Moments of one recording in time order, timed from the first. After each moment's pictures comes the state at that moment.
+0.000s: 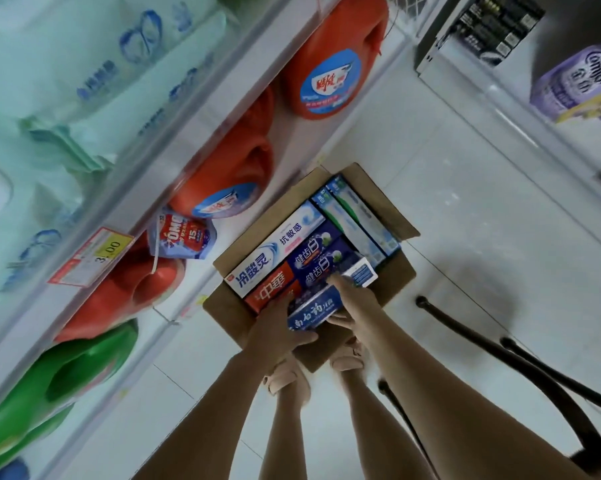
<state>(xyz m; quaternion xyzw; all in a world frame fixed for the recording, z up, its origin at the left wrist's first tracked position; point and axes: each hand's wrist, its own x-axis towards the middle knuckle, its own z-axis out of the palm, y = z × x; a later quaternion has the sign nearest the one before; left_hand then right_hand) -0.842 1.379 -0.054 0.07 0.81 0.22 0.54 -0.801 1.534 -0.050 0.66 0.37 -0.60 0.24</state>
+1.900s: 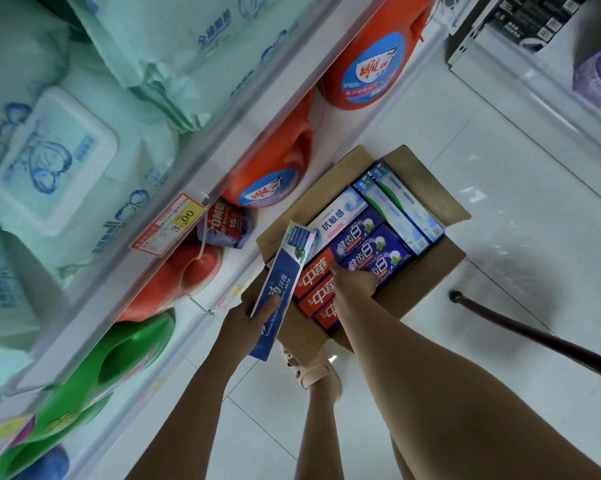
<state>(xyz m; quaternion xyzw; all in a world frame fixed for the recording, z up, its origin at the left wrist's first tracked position) -0.881 1.283 -0.019 -0.13 0.81 0.33 0.48 -0.849 1.454 -0.082 0.78 0.31 -0.54 0.08</state>
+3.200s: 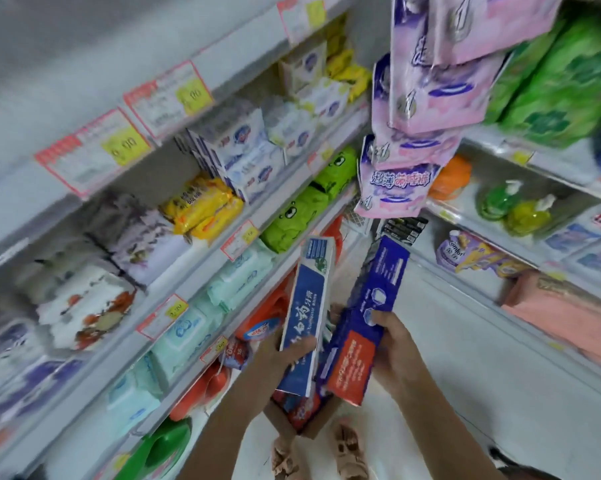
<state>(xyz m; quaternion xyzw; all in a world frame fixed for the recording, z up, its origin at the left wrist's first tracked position) -0.877 1.432 0.370 -0.02 0.69 0.55 0.47 -0.793 1.597 0.356 0.29 0.26 -0.92 -0.02</state>
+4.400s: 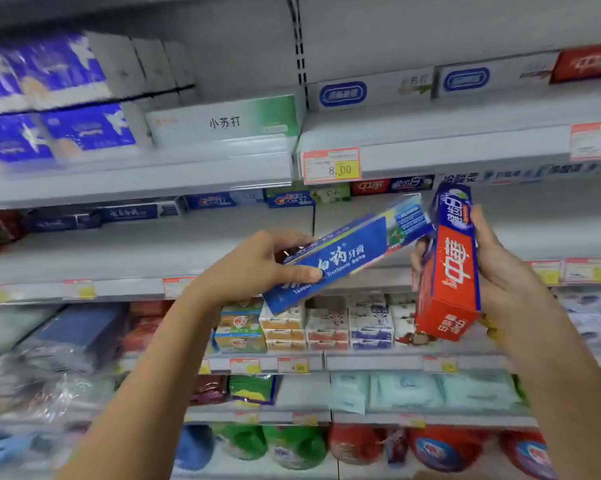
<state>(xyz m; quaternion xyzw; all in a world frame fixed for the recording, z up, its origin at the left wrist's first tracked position) -0.810 1.102 0.718 0.04 0.91 0.40 0.00 -0.934 1.375 0.658 -0.08 0.44 -0.86 0.26</state>
